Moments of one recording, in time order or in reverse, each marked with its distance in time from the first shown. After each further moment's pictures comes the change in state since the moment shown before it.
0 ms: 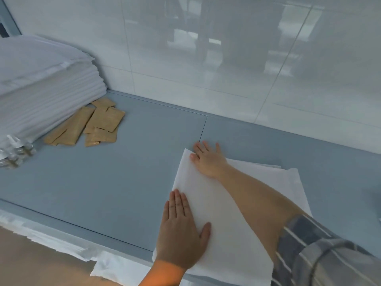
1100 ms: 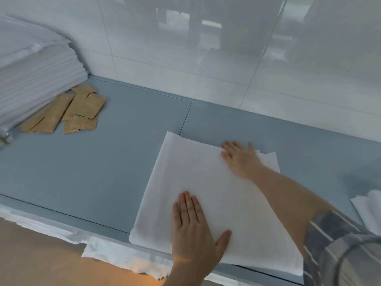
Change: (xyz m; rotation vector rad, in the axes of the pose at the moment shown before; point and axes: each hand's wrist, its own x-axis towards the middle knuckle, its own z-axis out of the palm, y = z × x) left_hand -0.033 0.097 0.017 -0.100 -0.036 -0.012; right_hand -0.077 0.142 0.017 -0.048 -0.065 0.123
